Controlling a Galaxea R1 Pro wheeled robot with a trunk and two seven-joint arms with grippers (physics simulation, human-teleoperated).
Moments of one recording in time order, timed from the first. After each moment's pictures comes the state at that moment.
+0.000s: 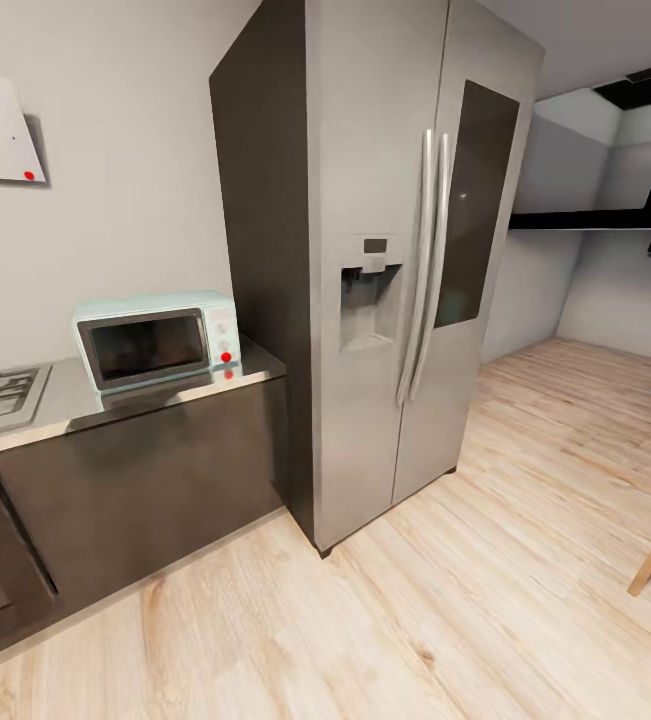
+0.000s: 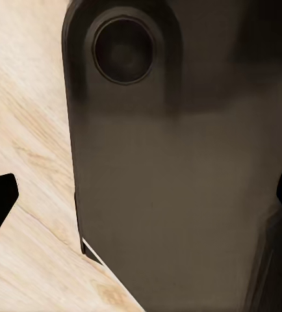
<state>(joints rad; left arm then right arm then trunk) 0.00 0.00 0.00 -0.01 0.00 0.00 -0.01 0.00 0.00 0.00 0.00 0.00 0.00 0.01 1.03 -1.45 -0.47</state>
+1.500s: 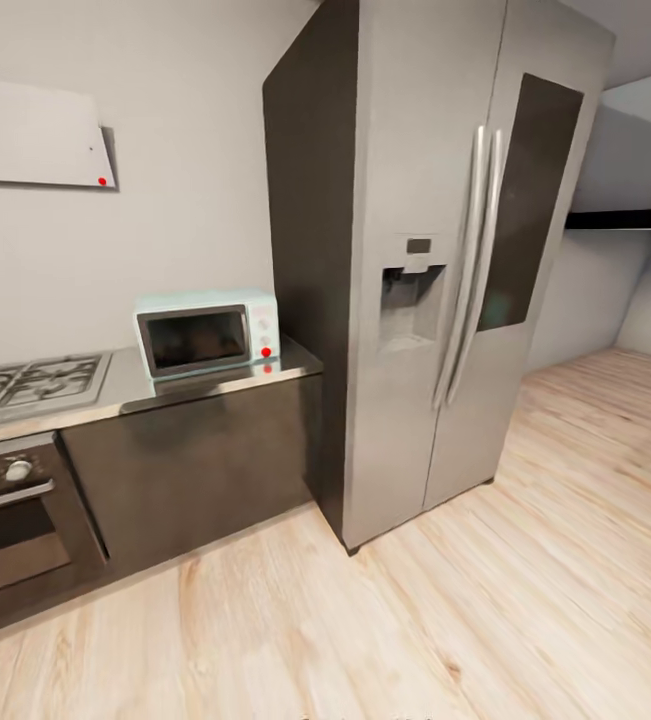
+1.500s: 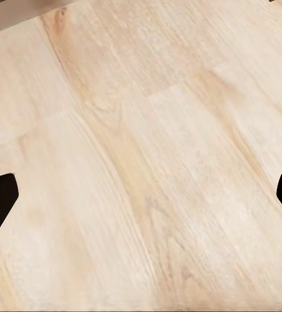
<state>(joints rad) 0.04 0.04 0.02 -0.72 0.00 -0.13 0.00 -0.09 -0.07 0.01 -0.59 0.01 -0.17 -0.01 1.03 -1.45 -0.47</state>
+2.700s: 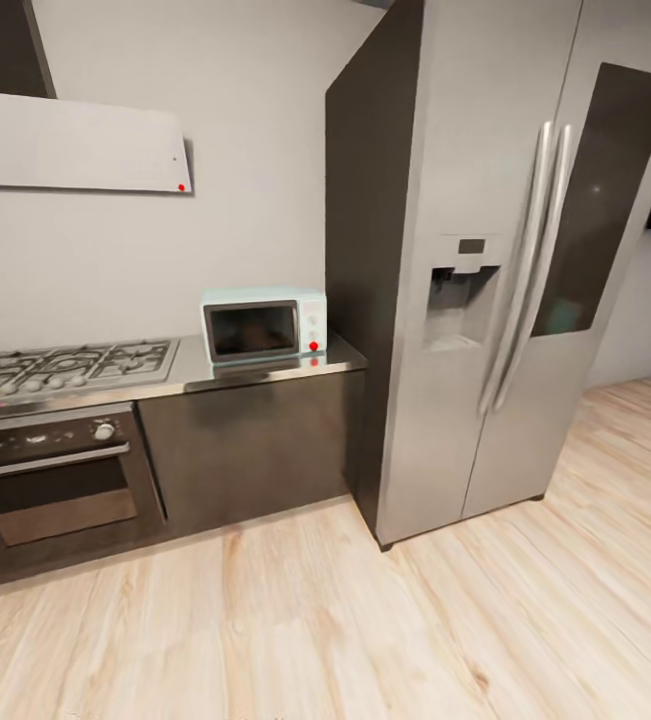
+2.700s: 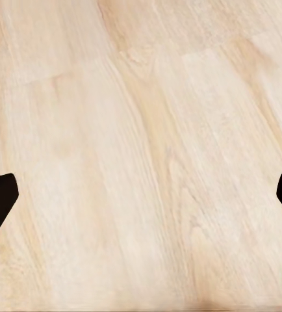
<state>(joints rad) 0.04 0.04 0.02 -0.69 0.00 -0.13 0.01 -0.09 -0.06 0.01 -0.52 0.01 -0.18 -0.01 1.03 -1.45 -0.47</state>
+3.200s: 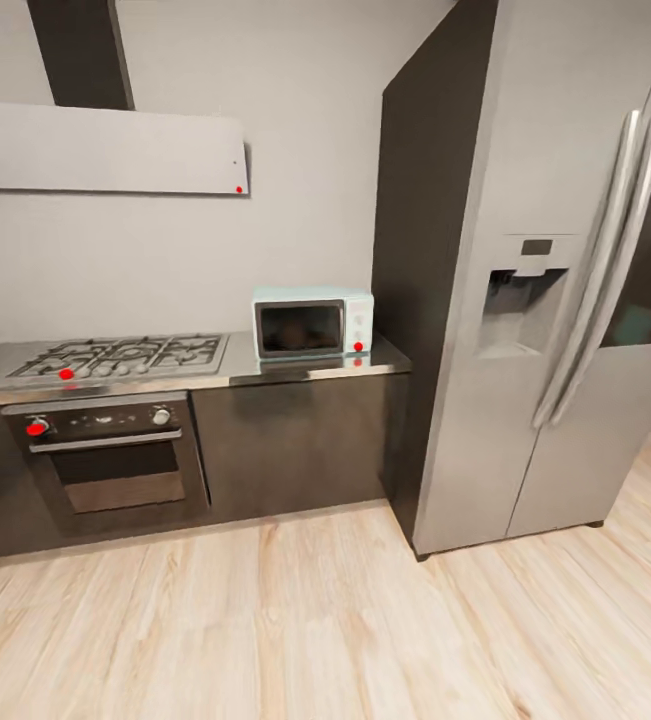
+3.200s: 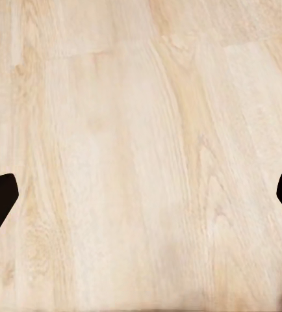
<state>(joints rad) 0.04 0.04 0.02 -0.68 0.00 -0.13 0.01 -0.09 -0.06 0.01 -0.52 0.01 -0.18 -0.01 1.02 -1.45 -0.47</state>
